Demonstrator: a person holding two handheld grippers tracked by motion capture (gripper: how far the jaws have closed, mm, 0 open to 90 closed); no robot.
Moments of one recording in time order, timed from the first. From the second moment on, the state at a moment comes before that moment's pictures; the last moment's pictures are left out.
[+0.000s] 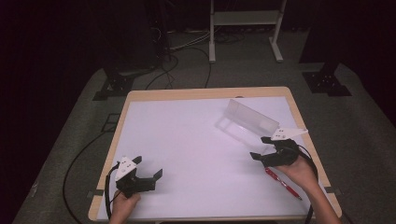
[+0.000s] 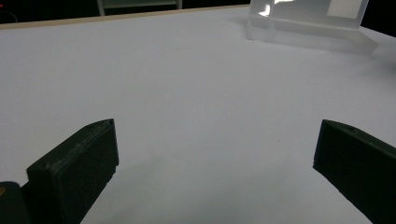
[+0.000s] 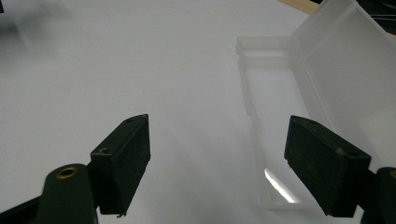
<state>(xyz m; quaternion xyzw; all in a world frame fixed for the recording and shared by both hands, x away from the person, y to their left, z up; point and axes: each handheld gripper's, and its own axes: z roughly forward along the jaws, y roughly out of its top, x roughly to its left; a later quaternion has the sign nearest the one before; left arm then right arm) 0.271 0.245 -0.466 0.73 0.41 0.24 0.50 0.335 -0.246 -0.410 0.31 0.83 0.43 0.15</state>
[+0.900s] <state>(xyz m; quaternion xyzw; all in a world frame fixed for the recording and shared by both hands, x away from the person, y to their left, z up) 0.271 0.245 -0.466 0.73 0.41 0.24 0.50 0.388 -0.211 -0.416 0.30 0.86 0.39 0.14</state>
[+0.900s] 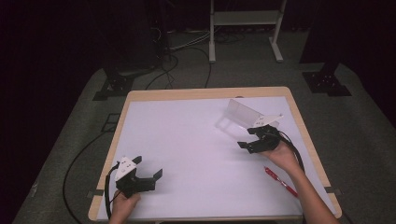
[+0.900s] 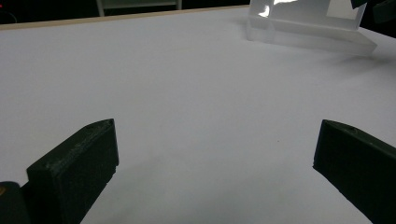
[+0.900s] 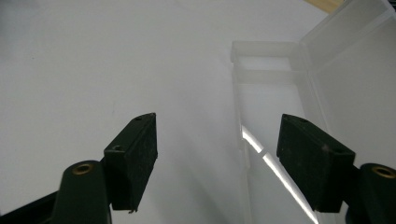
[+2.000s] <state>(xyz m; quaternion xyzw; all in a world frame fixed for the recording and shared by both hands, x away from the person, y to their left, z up) 0.270 0.245 -0.466 0.73 0.41 0.24 0.50 0.420 -0.203 -0.453 0.34 0.87 0.35 0.13</state>
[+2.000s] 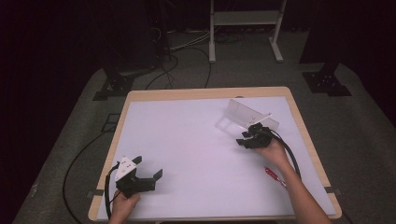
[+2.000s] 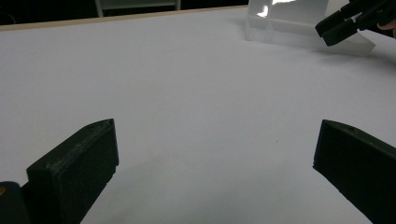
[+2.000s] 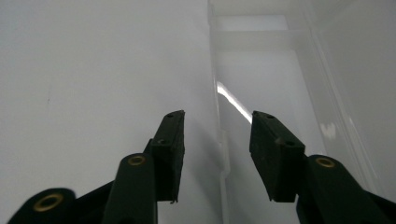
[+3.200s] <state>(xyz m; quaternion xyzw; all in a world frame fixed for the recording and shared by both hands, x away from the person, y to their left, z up) 0.270 0.245 -0.466 0.73 0.41 0.24 0.50 0.423 -0.202 -0.462 0.33 0.88 0.33 0.13</state>
